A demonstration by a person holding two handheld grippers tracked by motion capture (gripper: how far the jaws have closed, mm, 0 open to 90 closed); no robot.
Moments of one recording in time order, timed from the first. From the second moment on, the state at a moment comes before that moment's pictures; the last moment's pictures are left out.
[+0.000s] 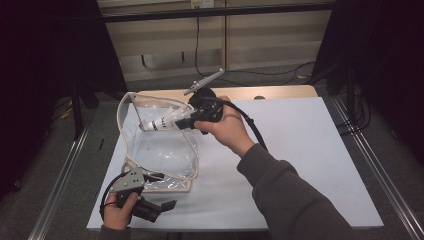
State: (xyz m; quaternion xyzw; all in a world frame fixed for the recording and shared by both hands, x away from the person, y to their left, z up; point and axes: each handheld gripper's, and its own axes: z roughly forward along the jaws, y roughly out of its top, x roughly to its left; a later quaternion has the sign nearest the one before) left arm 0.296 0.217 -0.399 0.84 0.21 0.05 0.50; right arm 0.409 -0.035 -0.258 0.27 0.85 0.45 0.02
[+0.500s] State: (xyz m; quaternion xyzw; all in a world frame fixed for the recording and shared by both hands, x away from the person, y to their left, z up) left arm 0.297 0.218 -0.400 0.84 0.21 0.05 0.51; right arm 0.408 -0.008 -0.264 0.26 0.86 0.44 0.01
